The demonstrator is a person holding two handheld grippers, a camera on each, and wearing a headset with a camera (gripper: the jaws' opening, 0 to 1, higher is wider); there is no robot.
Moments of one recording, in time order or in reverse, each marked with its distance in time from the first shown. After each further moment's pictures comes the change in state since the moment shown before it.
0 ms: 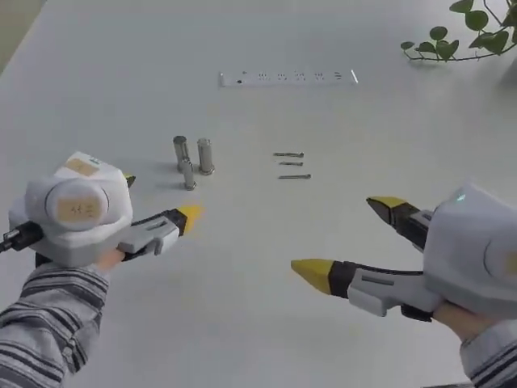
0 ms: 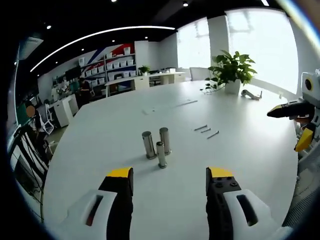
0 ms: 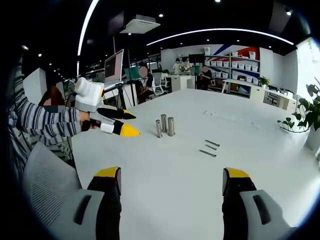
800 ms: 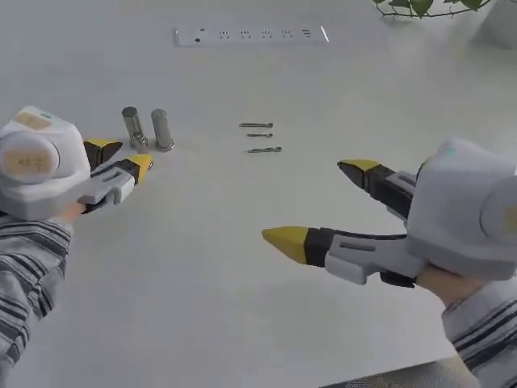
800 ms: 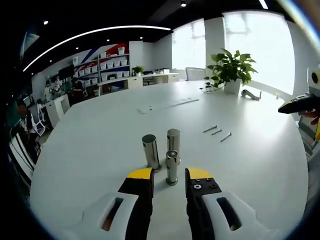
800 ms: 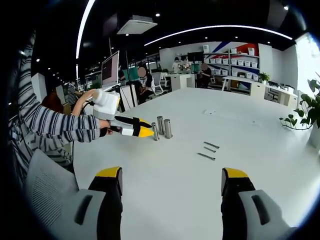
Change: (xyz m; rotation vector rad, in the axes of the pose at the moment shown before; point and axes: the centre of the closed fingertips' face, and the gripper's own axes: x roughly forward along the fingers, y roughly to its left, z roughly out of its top) left arm 0.068 0.022 -0.004 0.004 -0.013 -0.073; right arm 0.017 -0.014 0.008 0.037 0.010 0.015
